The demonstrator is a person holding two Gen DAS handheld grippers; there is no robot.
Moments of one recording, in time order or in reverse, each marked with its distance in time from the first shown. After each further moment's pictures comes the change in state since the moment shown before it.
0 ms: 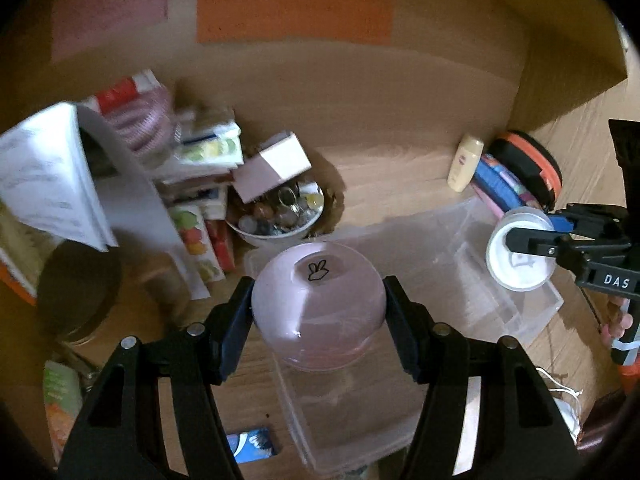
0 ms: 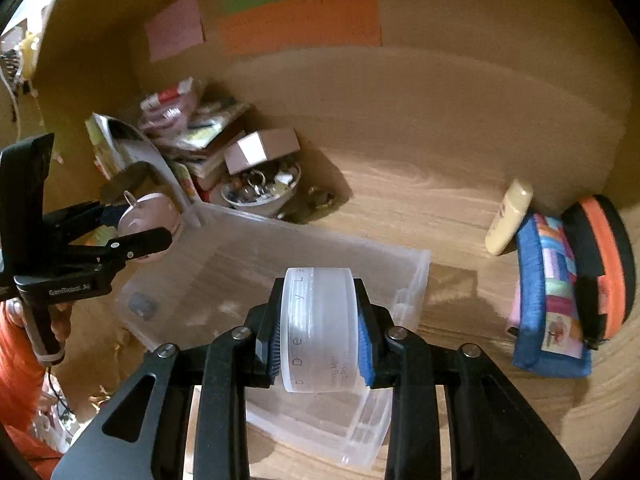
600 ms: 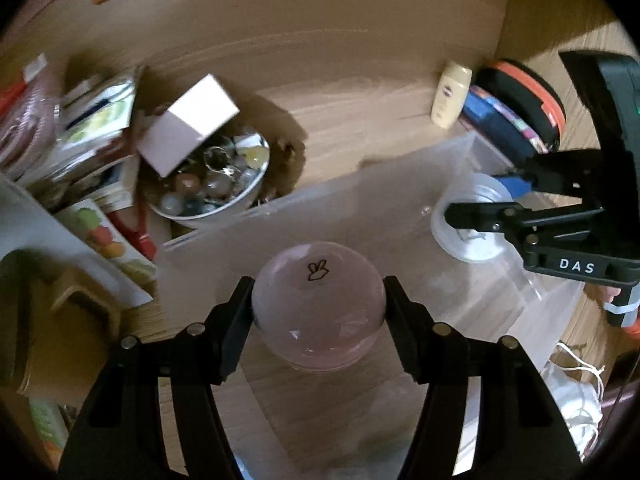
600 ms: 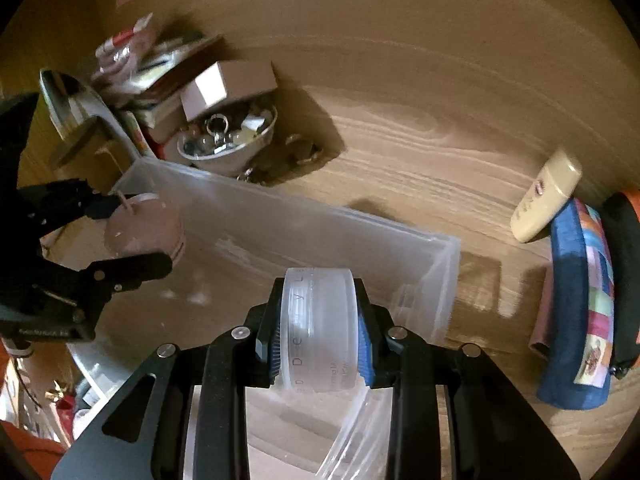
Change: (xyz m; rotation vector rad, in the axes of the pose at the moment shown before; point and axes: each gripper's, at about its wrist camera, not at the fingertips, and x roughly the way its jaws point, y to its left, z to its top) left arm 0.060 -0.030 0.000 0.133 0.180 -0.045; right arm 0.072 -0.010 0.001 -0.062 0.145 -0.037
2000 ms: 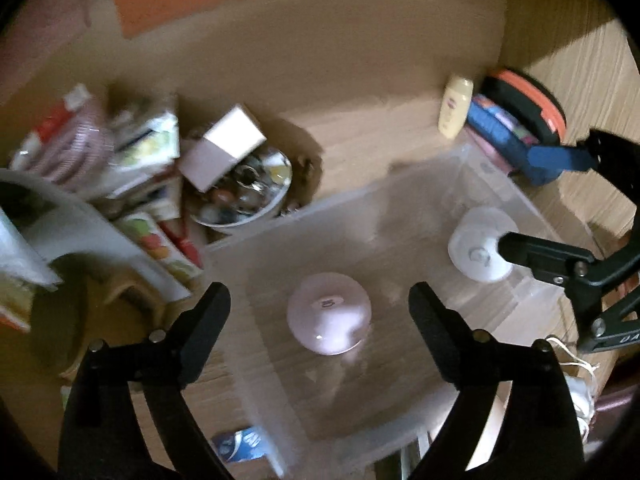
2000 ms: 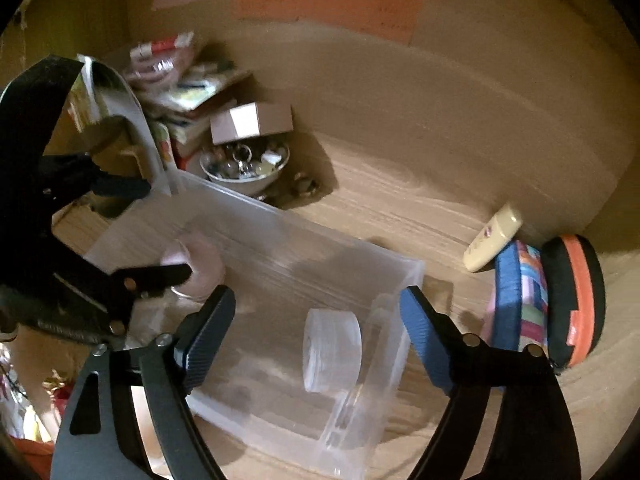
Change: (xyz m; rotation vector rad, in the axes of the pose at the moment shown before) left arm -0.048 -0.003 0.001 -0.010 -0.035 0.083; right arm -0.075 0.038 -0.005 -0.069 -0.116 -0.146
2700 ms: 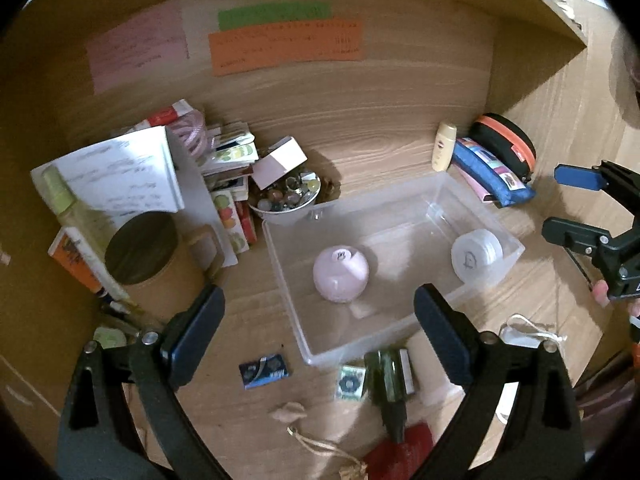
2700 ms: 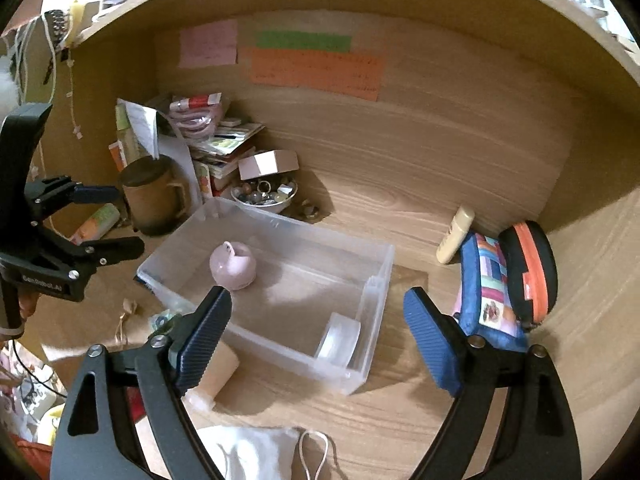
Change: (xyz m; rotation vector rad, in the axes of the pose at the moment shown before) left arm -0.097 0.003 -0.064 -0.065 -0.162 0.052; right arm -0.092 0.002 -0.045 0.053 -0.152 -0.012
